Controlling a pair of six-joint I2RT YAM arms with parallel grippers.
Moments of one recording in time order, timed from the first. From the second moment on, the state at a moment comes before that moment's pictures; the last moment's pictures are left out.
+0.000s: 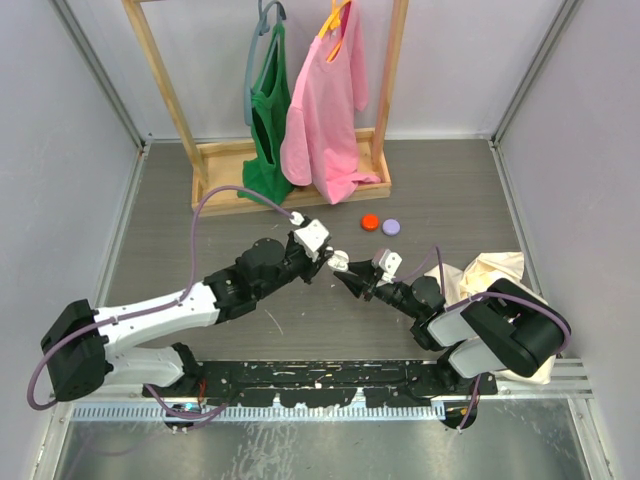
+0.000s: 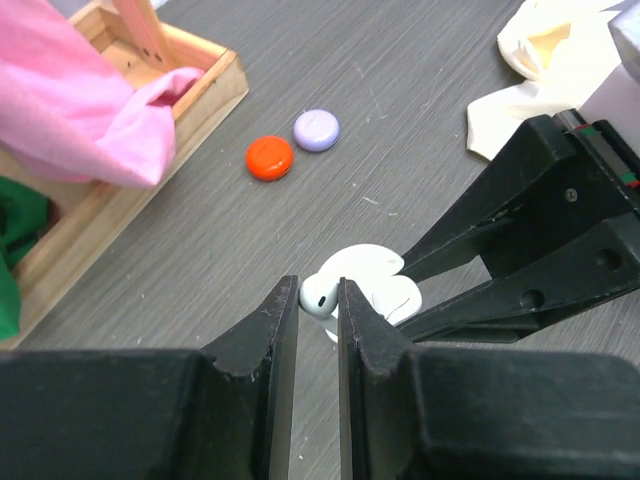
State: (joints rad) left arm -1.00 1.19 0.75 0.25 -0.15 0.04; right arm 0.66 1.42 0.07 1.50 -0.35 -0.02
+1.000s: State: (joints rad) left arm -1.03 1.28 0.68 0.42 -0.10 0.15; right arm 0.66 1.42 0.07 1.50 -0.36 0.01
